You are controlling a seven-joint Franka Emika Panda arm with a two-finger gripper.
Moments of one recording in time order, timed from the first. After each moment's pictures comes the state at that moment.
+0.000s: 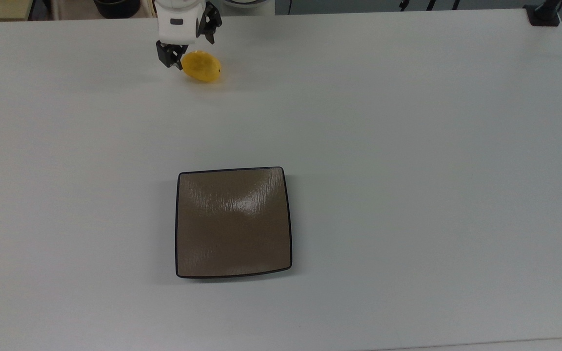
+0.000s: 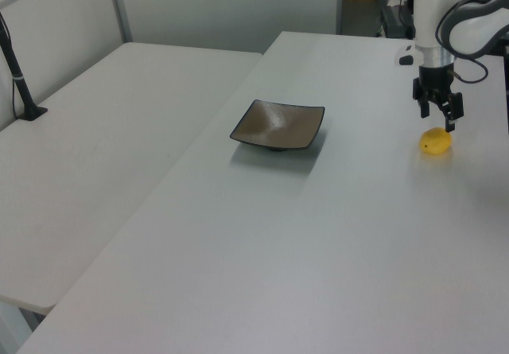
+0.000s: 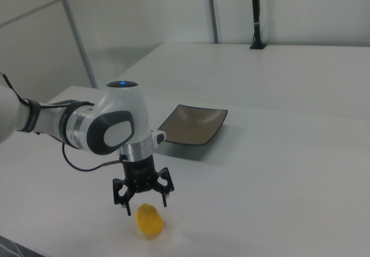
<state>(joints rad) -0.05 -0.13 -0.04 -2.40 -0.09 2.12 -0.90</state>
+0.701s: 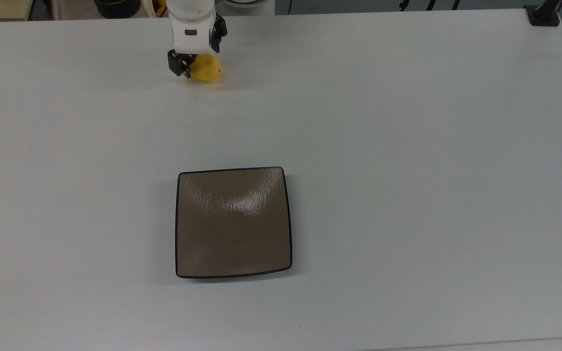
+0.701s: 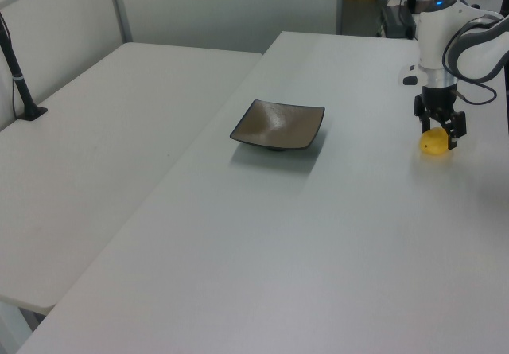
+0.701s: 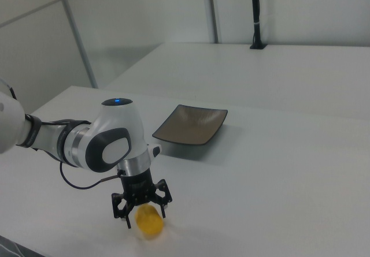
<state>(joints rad) -0.05 -0.11 -0.02 -2.49 -0.13 2.26 -0.90</state>
